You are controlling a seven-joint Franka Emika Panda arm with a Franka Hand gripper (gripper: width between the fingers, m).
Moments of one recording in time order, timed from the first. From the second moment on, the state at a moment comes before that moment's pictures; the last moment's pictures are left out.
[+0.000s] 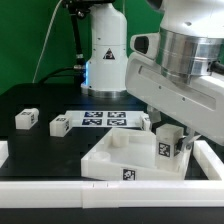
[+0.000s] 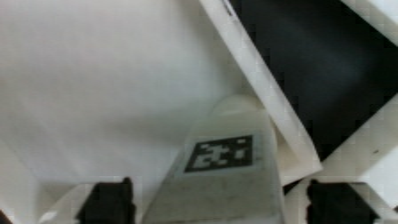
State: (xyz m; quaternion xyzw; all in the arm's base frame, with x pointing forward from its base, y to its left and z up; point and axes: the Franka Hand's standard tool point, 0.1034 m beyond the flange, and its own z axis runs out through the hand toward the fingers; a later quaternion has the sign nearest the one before) arm 0.604 0.079 0.069 0.89 -0.44 -0.03 0.07
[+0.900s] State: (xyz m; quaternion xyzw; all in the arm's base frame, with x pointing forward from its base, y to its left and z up) arm 0.604 0.079 0.069 0.89 -0.44 -0.03 0.07
